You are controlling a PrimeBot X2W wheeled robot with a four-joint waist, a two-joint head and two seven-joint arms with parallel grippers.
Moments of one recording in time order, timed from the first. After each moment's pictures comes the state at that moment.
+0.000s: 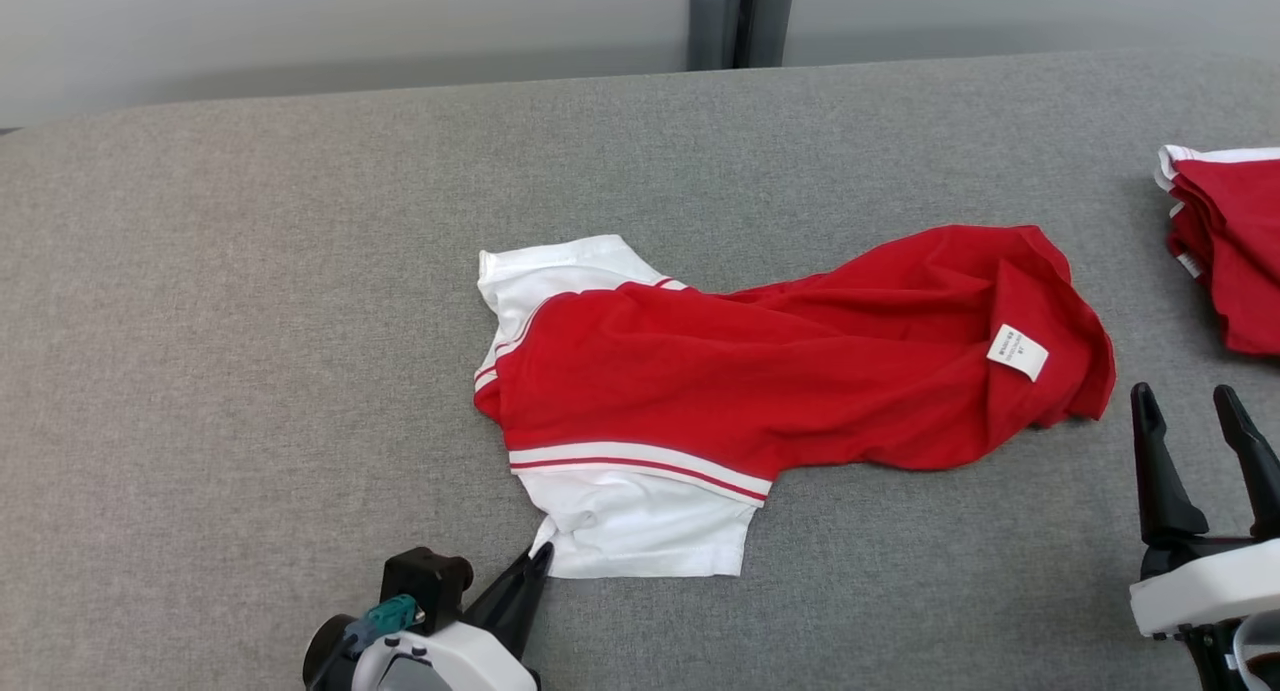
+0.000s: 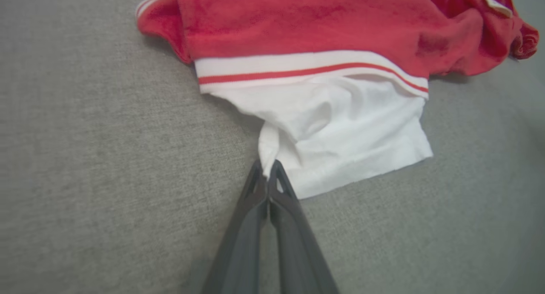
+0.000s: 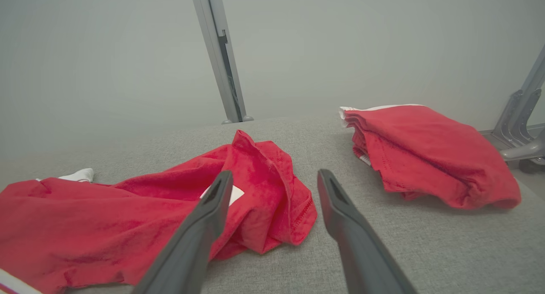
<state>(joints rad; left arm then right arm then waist) -0.07 0.11 -0.41 0.32 -0.39 -0.07 0.00 -0.03 -0.13 -0.12 0.04 0.30 0.13 -0.07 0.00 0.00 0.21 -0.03</state>
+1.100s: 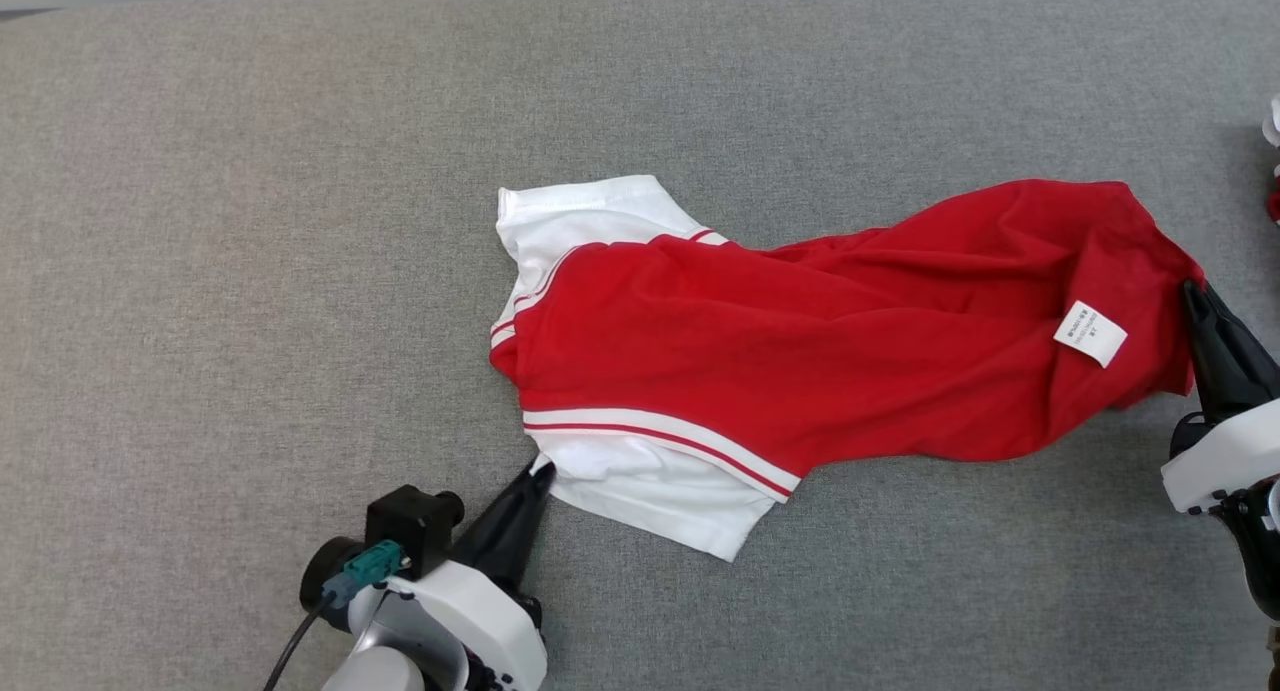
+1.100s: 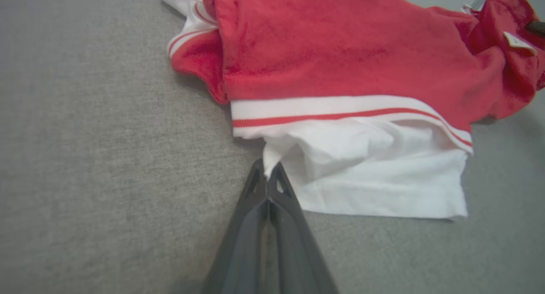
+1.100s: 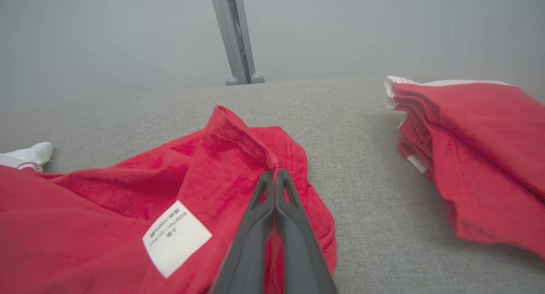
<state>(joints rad) -0.18 0.12 -0.42 0.33 -0.40 -0.07 -0.08 -0.29 -0.30 -0.03 0.24 0.43 0.13 0.05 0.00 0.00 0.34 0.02</state>
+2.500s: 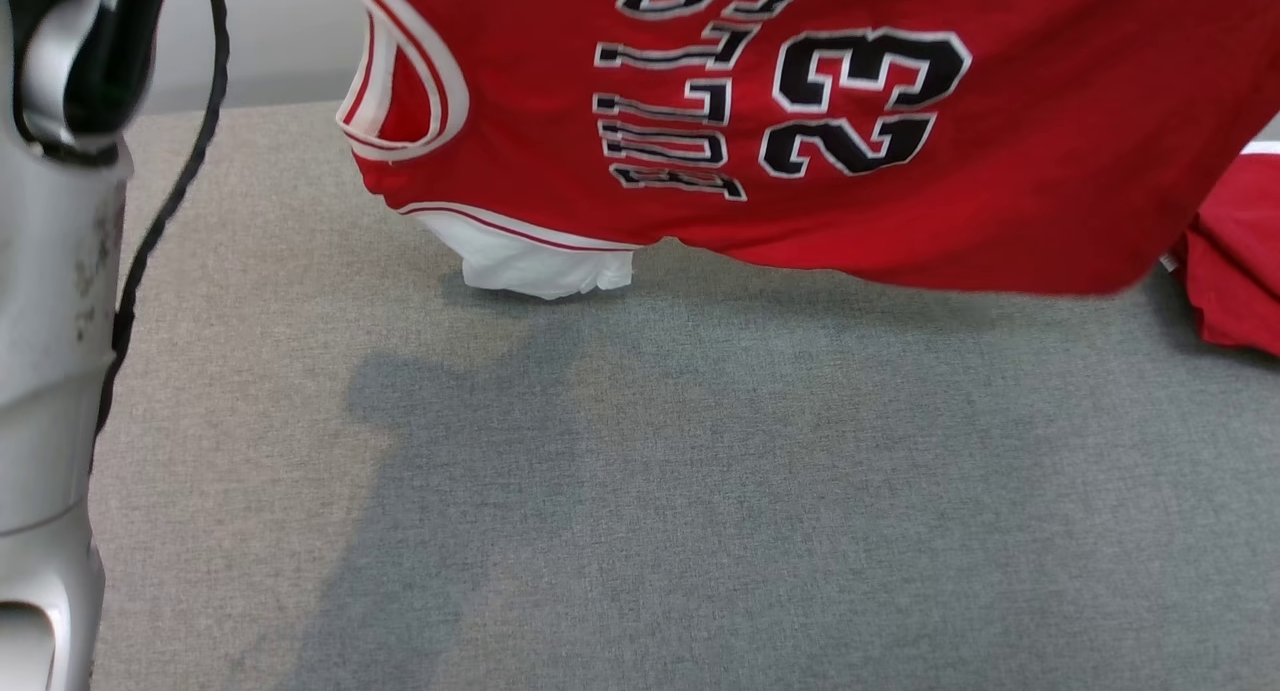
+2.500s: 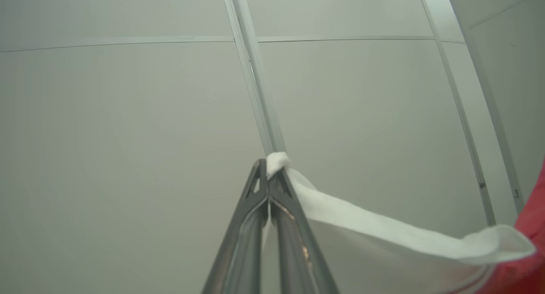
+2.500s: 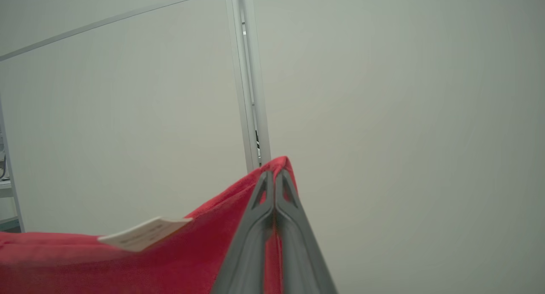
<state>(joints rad) -1.10 0.30 -0.26 0.16 -0.41 -0.10 0.02 -0.82 -0.39 -0.01 0.12 0.61 0.13 0.05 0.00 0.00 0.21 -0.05</state>
